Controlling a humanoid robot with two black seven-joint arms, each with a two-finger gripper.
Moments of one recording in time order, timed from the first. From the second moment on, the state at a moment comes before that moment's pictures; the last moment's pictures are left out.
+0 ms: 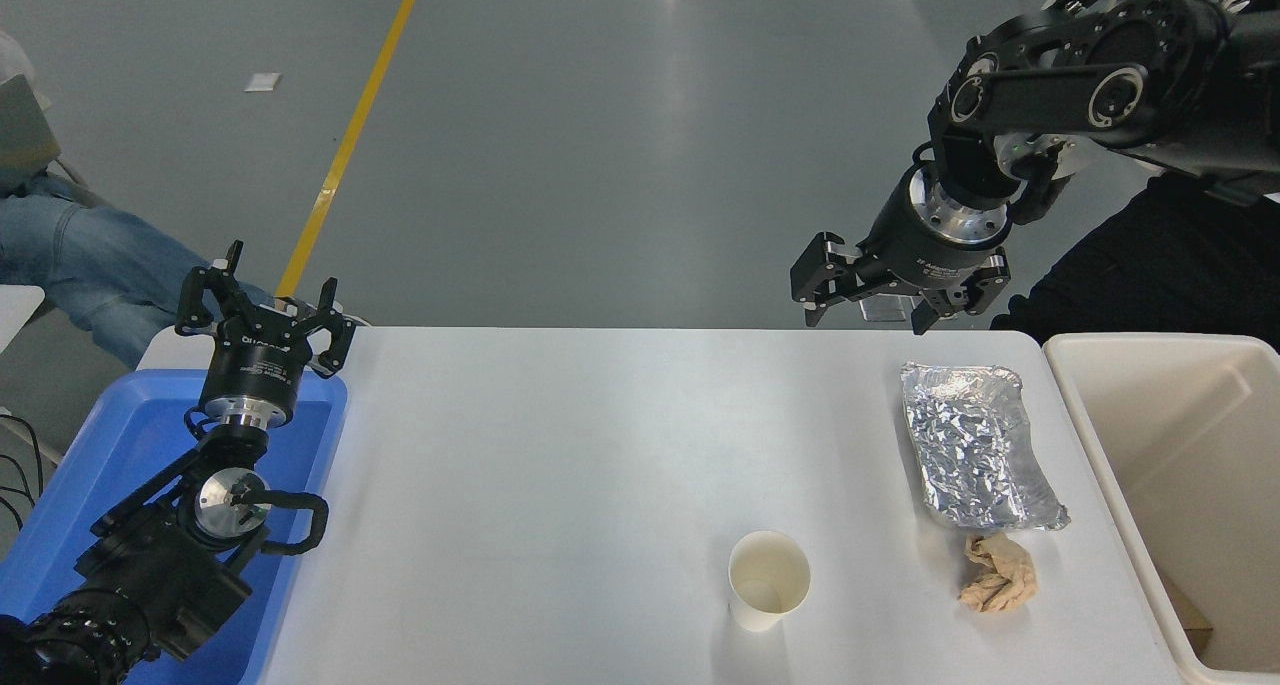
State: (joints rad) left arm -0.61 0.21 -0.90 -0.40 -0.07 -0.57 -0.53; right arm 2.02 -0.16 -1.10 1.11 0.10 0.71 -0.27
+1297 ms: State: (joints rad) left arm -0.61 0.21 -0.90 -0.41 -0.07 -0.57 -0.53; right arm 2.00 -0.26 -1.09 1.09 0.11 0.72 -0.27
